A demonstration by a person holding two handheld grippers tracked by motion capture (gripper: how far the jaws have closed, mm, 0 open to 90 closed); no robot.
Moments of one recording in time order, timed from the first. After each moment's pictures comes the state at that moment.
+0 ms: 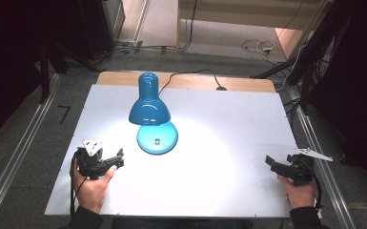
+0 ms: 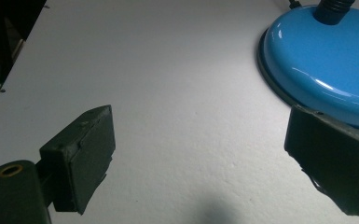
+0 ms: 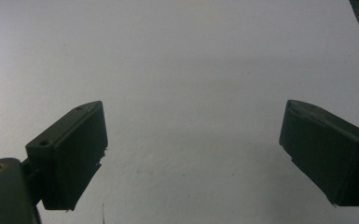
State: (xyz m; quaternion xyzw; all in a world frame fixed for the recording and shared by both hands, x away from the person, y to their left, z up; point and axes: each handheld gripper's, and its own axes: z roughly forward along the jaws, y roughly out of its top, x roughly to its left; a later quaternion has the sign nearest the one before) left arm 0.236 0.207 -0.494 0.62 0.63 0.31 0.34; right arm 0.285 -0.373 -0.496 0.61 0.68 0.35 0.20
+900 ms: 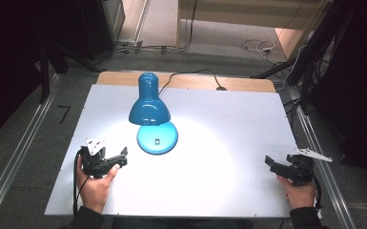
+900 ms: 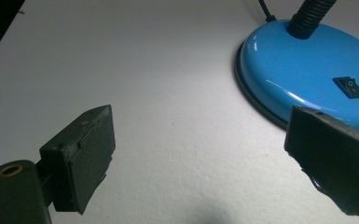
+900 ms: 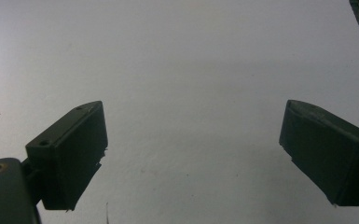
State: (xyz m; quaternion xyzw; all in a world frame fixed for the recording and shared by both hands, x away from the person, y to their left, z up) left arm 0.240 0.201 -0.494 0.62 0.63 0.29 0.37; right arm 0.284 -0.371 -0.495 0.60 0.68 0.36 0.21
